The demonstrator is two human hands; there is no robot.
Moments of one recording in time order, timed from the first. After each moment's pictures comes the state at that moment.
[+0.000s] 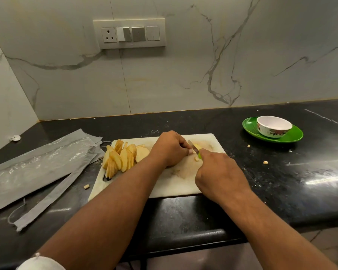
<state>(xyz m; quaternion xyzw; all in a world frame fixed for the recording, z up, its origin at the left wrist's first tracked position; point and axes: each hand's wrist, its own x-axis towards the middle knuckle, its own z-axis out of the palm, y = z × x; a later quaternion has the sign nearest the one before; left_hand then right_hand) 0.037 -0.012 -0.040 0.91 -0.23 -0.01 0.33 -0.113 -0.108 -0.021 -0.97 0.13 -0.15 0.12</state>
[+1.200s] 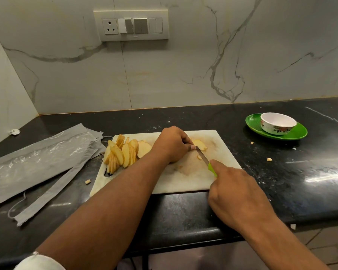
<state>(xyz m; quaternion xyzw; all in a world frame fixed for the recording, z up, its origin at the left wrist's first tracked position) 0.035 -0.010 -0.037 0.92 -0.23 -0.01 0.33 -0.158 -0.107 -0.032 -0.97 0.12 -0.14 0.15</state>
